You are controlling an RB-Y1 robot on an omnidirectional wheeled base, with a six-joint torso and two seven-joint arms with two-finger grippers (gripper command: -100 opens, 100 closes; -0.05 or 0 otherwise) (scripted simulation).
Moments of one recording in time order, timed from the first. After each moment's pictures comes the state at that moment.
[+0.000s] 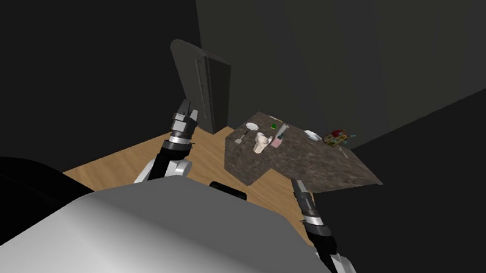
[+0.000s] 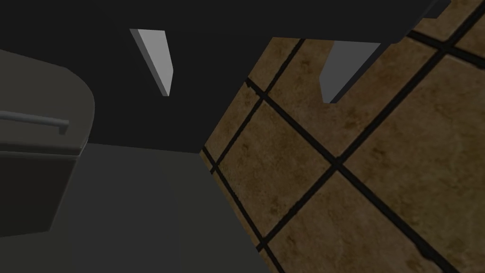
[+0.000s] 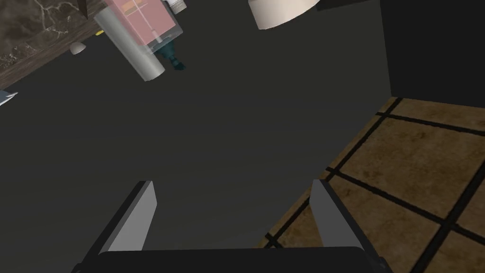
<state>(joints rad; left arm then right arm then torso) 0.51 -0.03 0.02 -2.39 -0.11 -0.40 -0.11 0.68 -0.47 -0.27 -1.79 0.39 -0.79 0.11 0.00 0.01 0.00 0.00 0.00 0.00</state>
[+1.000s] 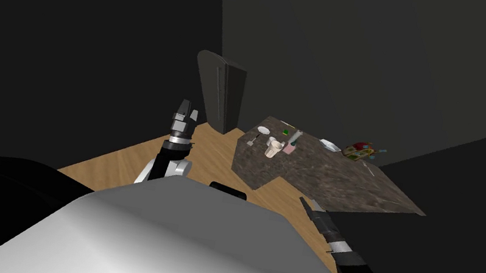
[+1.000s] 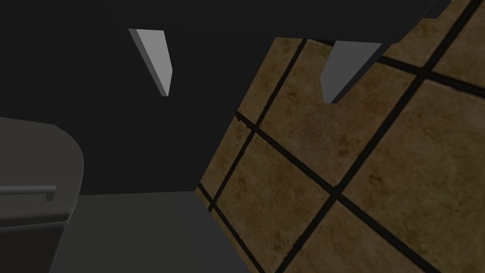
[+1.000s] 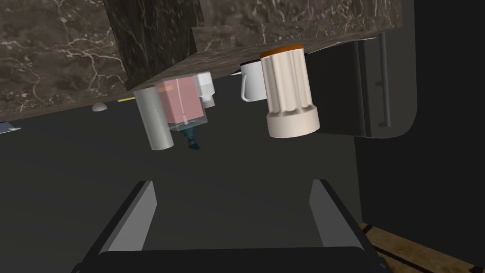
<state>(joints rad) 0.51 -0.03 0.02 -2.39 -0.11 -0.40 -0.11 0.77 -0.70 -0.38 -1.56 0.55 -0.82 0.12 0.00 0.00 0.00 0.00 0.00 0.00</state>
